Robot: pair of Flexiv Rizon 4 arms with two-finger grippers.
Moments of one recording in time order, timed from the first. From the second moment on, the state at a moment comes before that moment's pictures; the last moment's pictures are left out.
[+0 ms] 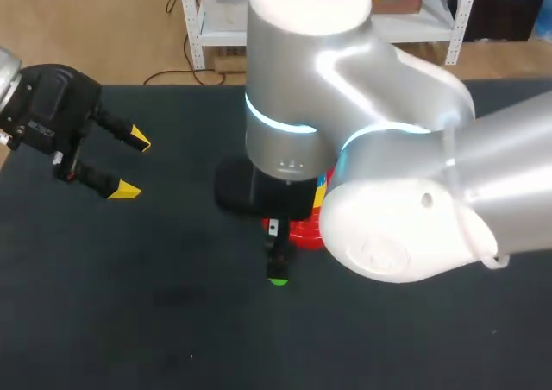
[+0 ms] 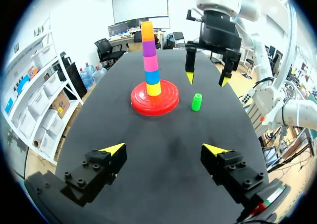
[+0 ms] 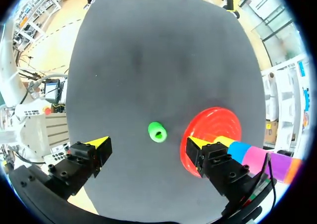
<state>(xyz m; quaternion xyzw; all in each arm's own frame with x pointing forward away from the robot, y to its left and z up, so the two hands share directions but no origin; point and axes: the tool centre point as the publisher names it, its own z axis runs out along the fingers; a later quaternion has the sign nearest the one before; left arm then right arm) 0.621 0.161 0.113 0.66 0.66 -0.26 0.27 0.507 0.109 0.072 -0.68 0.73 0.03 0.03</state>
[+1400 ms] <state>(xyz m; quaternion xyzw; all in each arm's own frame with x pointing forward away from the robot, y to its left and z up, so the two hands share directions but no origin) 0.621 0.161 0.113 0.66 0.66 -0.26 0.27 0.519 0.110 0.008 -0.69 0.72 0.05 -0.01</state>
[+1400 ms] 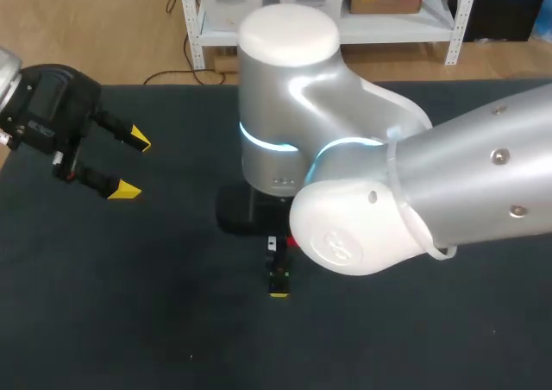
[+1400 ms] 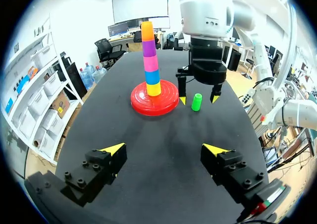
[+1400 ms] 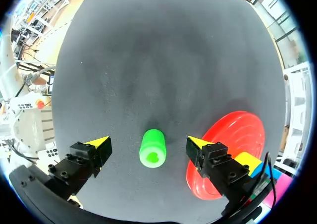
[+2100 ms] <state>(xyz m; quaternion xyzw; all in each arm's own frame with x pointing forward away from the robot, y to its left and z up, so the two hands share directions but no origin) 0.621 0.161 0.113 0.66 0.66 -0.26 0.27 0.519 0.106 0.002 -0.69 0.72 0.05 -0.02</state>
